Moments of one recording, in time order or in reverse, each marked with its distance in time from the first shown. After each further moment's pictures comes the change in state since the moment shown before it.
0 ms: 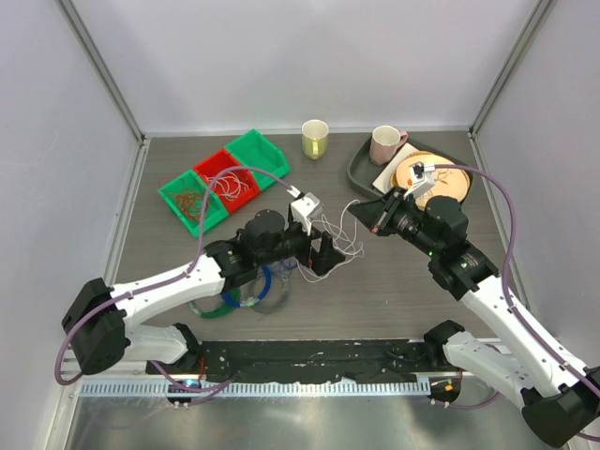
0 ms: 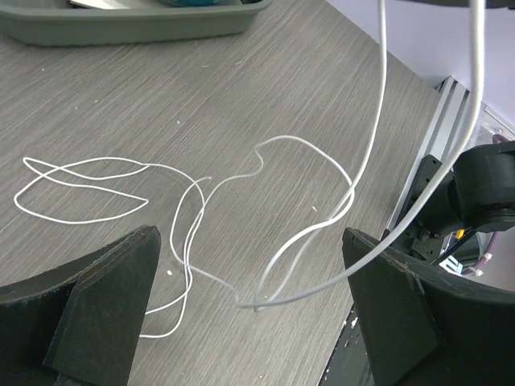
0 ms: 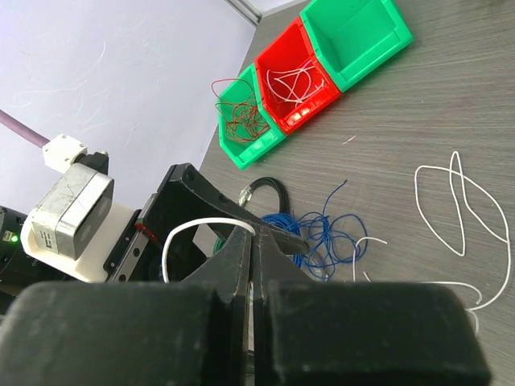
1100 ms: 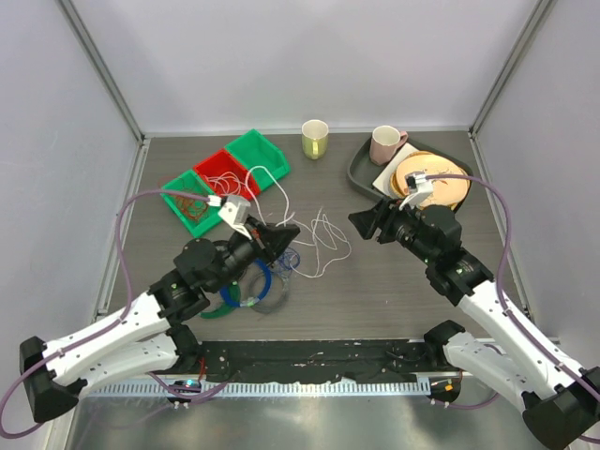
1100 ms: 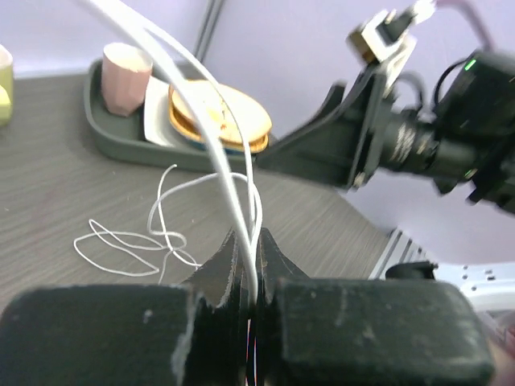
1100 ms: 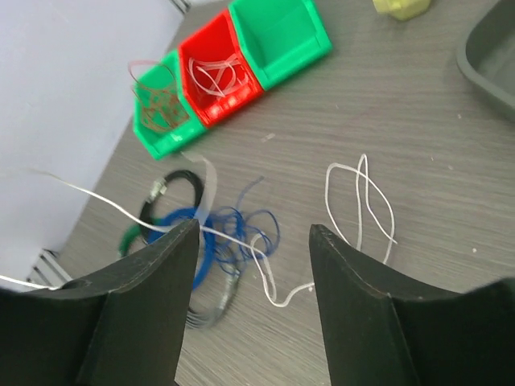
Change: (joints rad) left arm -0.034 -0.447 -0.174 0.102 -0.256 -0.130; right arm 0.000 -0.030 -0.071 -0.001 0.097 -0.225
